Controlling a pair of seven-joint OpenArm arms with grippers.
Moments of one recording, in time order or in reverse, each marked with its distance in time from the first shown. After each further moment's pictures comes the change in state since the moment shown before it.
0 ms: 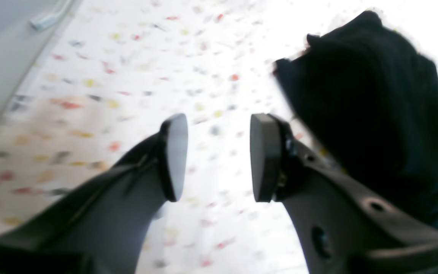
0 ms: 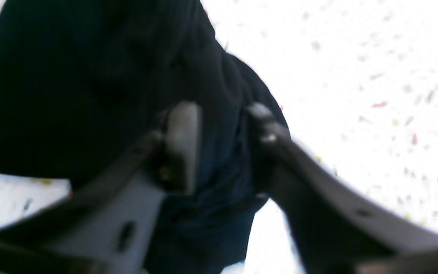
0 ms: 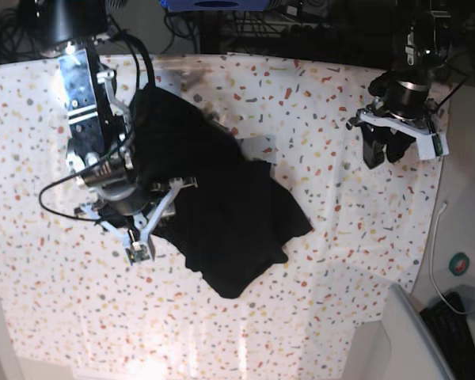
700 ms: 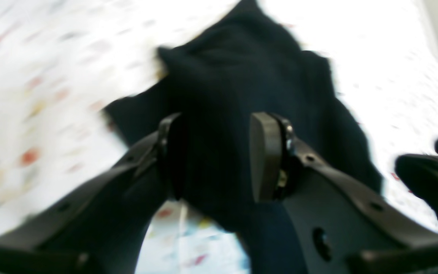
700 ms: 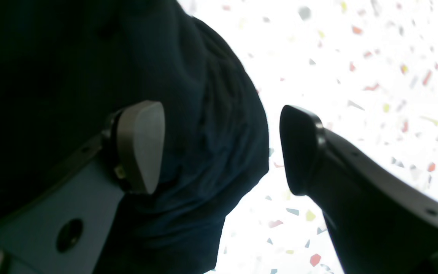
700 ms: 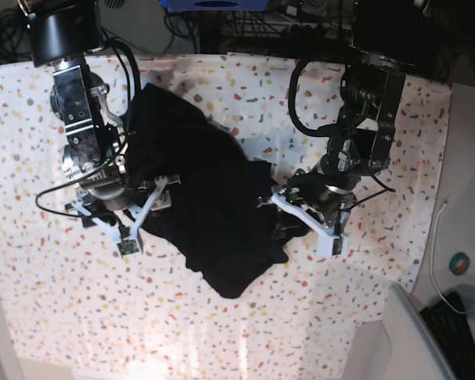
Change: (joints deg) left arm -30.2 1.4 23.5 -18.8 0.3 0.9 9.1; right arm 1.1 2.5 0.0 -6.6 -0.4 -0.3 2.3
